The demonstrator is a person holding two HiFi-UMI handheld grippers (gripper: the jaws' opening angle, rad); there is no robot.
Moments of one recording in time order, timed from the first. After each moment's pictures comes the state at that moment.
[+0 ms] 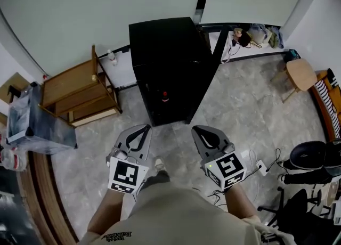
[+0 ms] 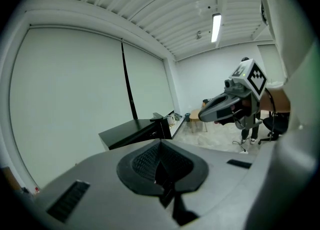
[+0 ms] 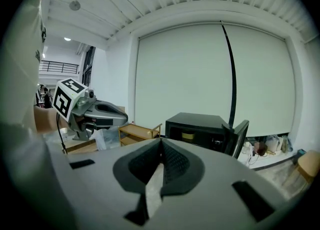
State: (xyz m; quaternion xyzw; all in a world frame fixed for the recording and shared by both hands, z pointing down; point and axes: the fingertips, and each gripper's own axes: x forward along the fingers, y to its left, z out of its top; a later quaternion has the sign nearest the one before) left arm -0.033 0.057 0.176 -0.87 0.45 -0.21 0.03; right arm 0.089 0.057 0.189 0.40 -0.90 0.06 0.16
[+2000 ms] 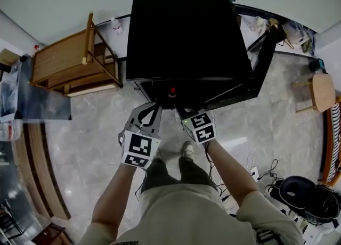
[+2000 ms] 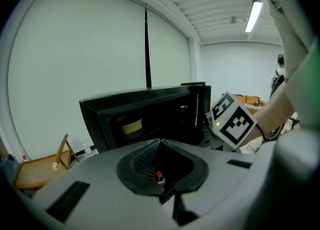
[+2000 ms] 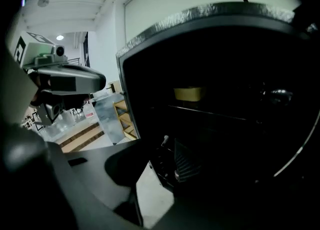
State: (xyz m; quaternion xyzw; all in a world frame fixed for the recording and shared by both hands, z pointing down) left arm -0.038 -0.193 0.353 -0.82 0.51 -0.24 -0.10; right arm 0.017 -0.235 0.458 0.31 -0.90 0.15 0.27
